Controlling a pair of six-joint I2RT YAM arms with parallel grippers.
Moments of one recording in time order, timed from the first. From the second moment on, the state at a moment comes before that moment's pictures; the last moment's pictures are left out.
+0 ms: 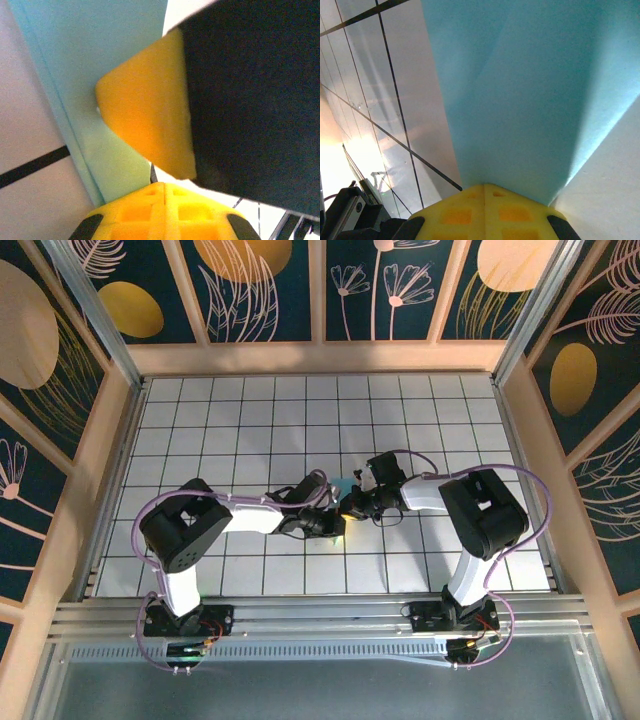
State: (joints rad) left arm -0.87 1.85 0.87 0.06 0.40 -0.85; right arm 0.51 1.77 0.76 -0.04 -0.65 0.70
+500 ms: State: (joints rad) left arm -0.90 1.80 0.81 0.06 0.39 -0.80; right arm 0.51 1.78 0.77 -0.05 -0.65 0.70
